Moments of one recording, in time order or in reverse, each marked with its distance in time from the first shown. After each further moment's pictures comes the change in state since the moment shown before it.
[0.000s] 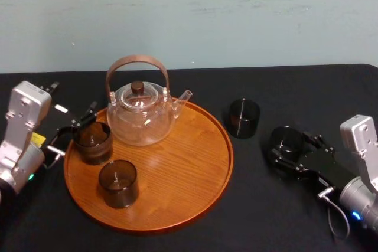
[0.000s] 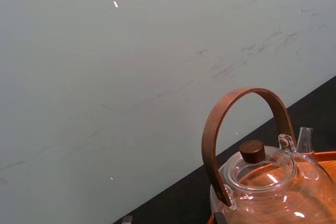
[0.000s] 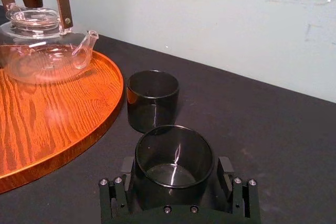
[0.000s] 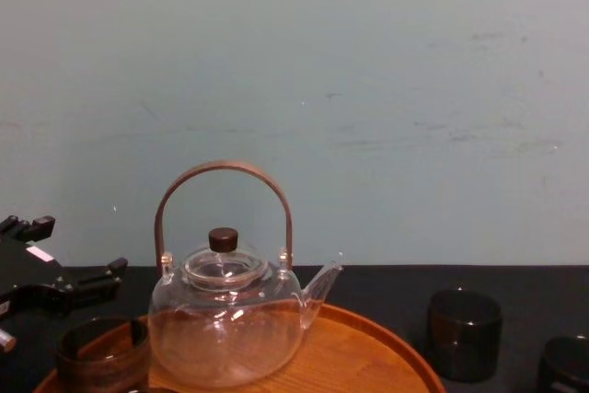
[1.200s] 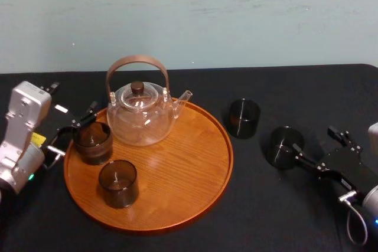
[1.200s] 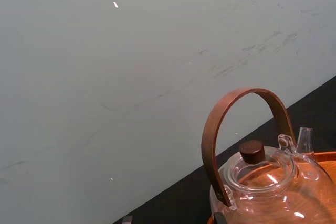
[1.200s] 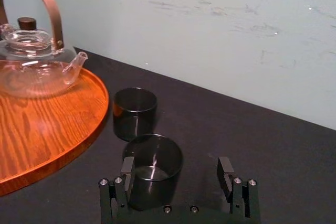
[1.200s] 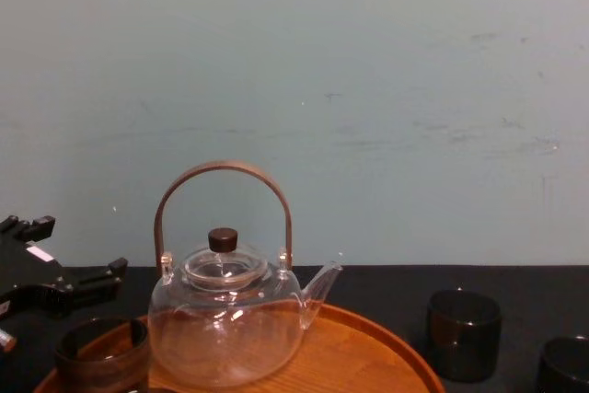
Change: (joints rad) left arm 0.000 0.000 0.000 0.000 0.000 0.000 0.000; right arm -0.147 0.124 0.018 -0.216 0.045 -0.013 -0.173
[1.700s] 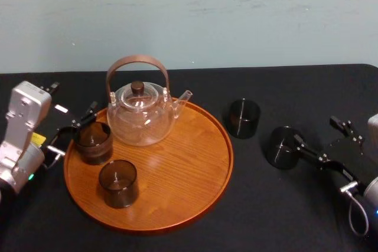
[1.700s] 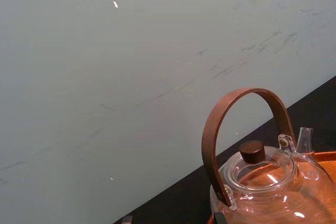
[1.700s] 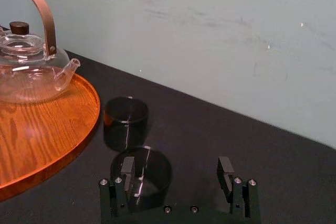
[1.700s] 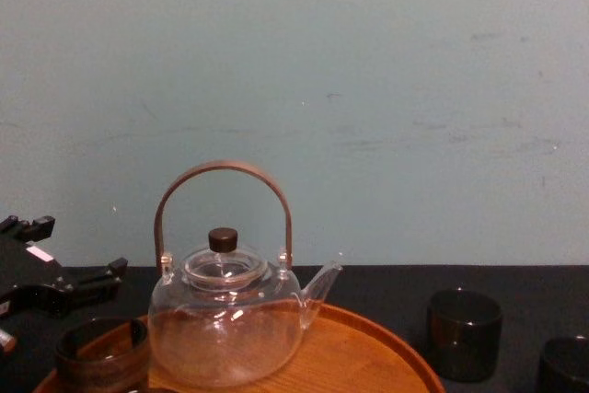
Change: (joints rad) left arm 0.000 0.000 0.000 0.000 0.000 0.000 0.000; right arm 0.041 0.030 -0.029 0.010 -0.002 -0.013 -0.031
